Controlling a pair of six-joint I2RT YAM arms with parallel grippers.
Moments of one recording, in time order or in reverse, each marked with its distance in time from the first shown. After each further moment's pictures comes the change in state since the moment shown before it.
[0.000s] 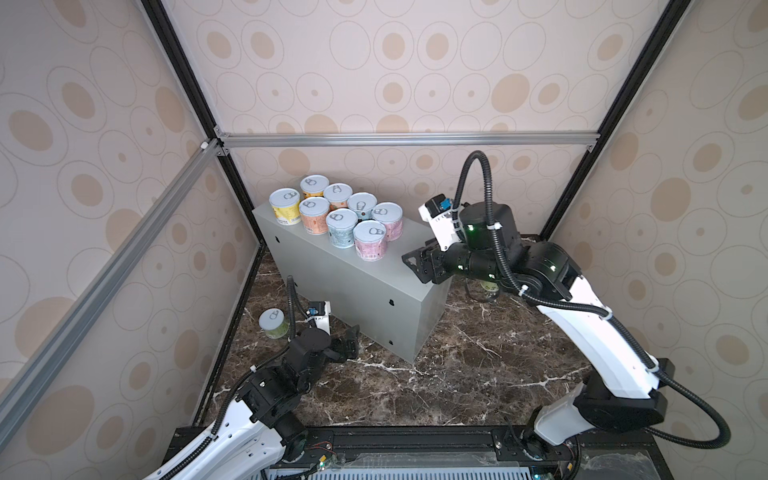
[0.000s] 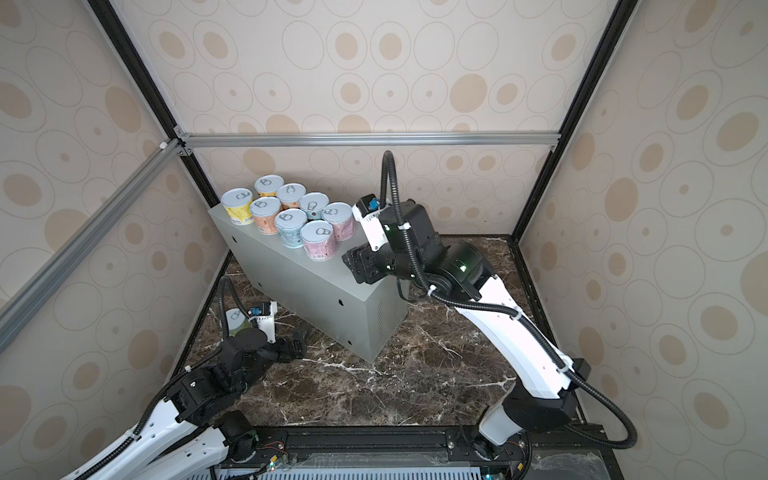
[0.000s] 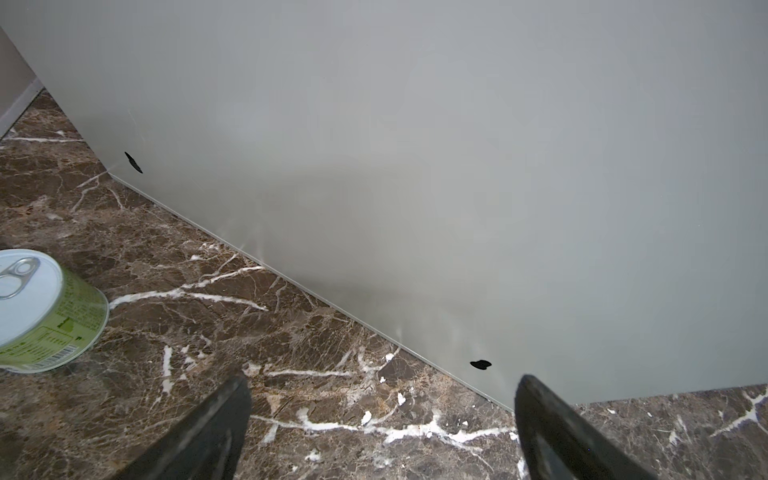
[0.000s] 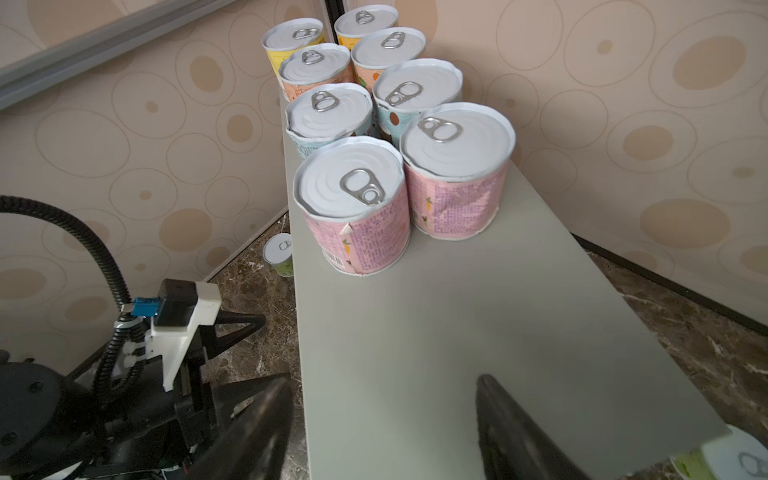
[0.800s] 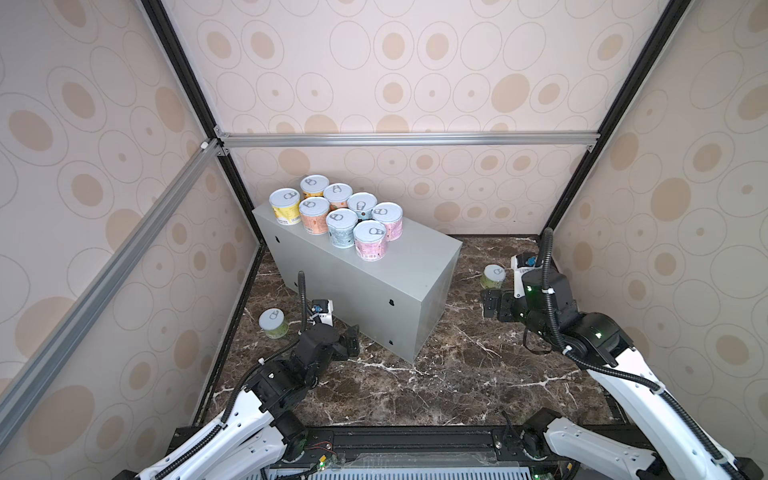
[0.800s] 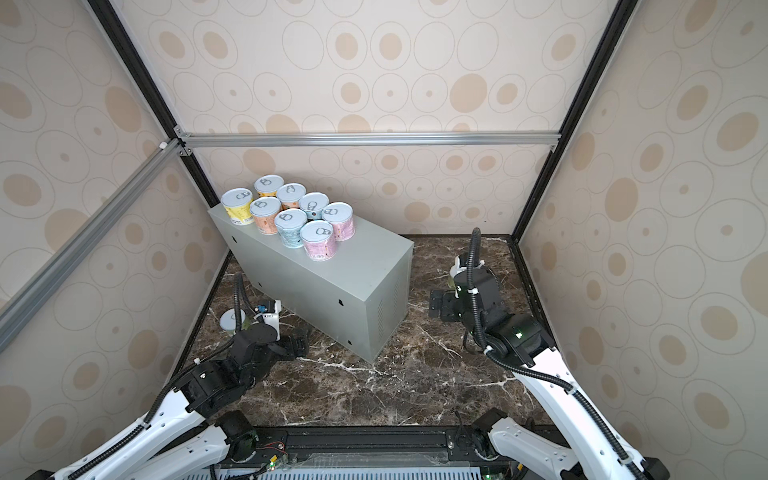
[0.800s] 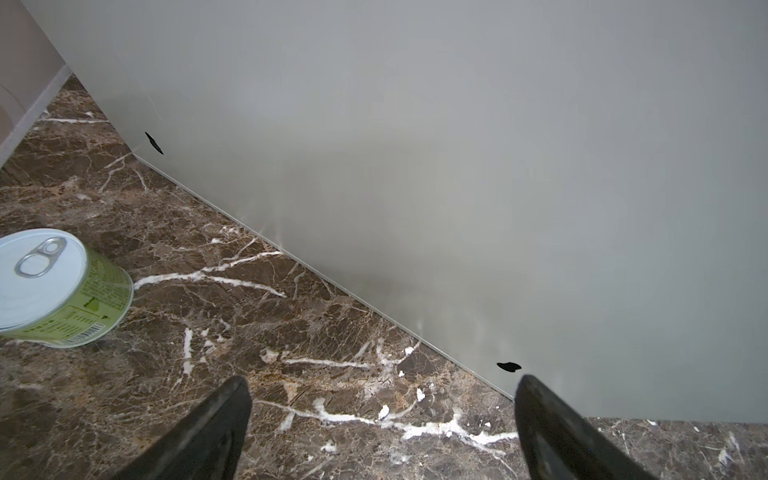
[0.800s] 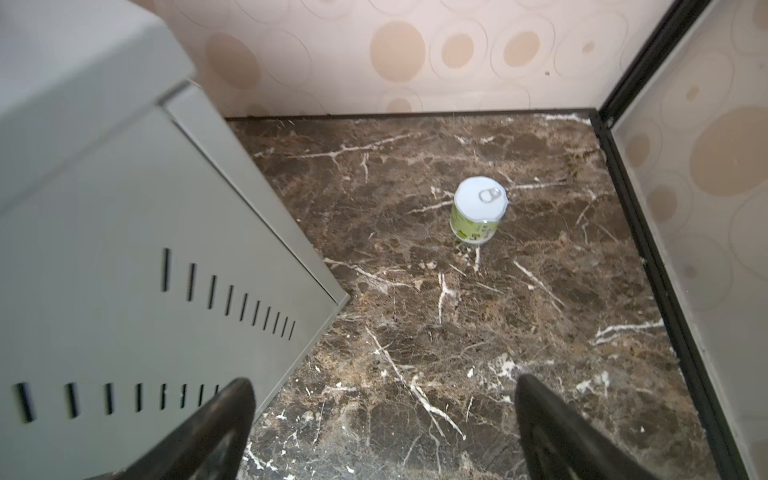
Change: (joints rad) left arm 0.000 0.084 0.006 -0.010 -0.041 -0.033; right arm -0.360 -0.538 -0.880 0.139 0.228 0.185
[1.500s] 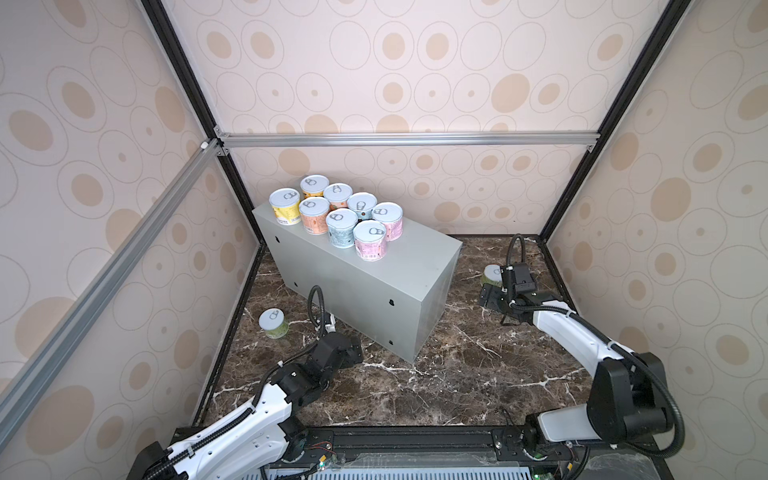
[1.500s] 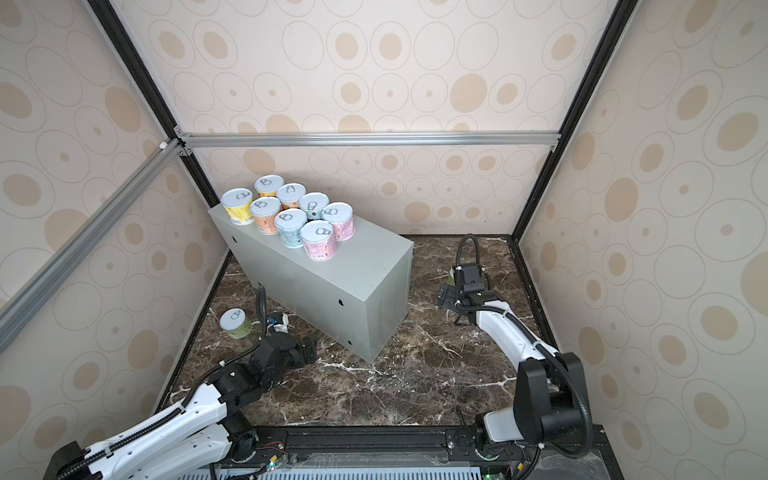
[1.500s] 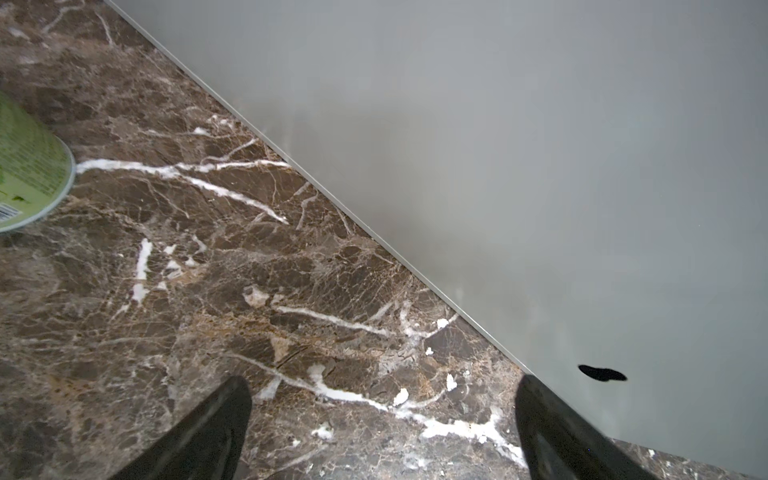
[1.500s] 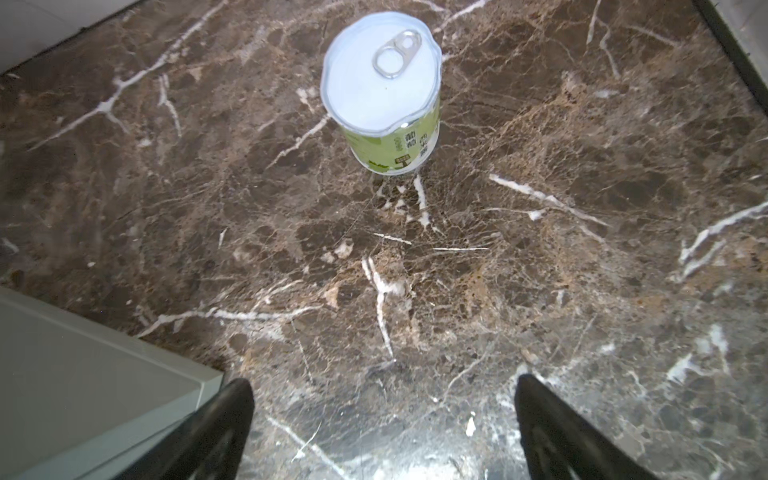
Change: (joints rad) left arm 0.031 0.123 -0.203 0.182 0.021 -0.191; right arm -0.350 0.500 -0.182 0.389 -0.153 0.138
